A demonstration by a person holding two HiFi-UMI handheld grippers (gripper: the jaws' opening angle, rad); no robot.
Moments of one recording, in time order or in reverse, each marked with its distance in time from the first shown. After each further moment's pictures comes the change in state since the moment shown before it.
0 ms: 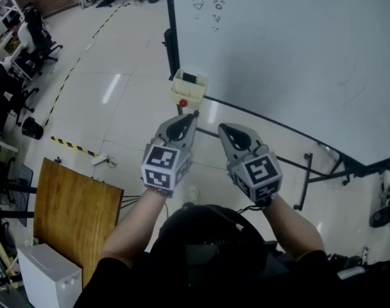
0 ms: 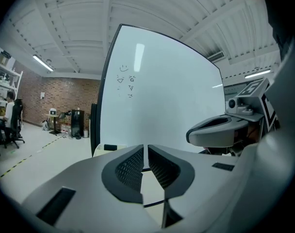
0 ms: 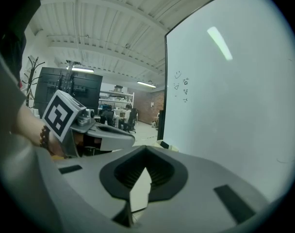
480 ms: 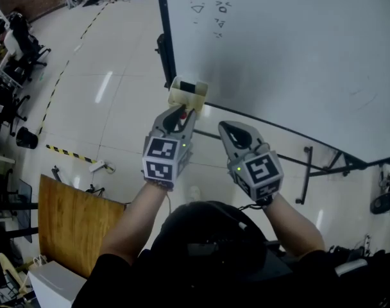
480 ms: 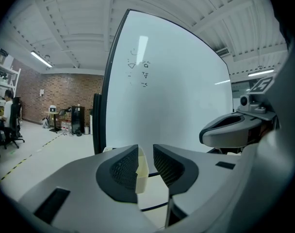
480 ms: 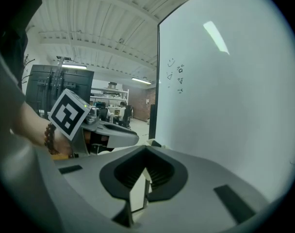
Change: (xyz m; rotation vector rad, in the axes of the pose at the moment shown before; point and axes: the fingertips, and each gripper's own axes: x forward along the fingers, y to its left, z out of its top) left arm 0.064 0.061 0.001 -0.004 0.052 0.007; right arm 0.058 -0.036 -0.003 0.032 0.036 -0.054
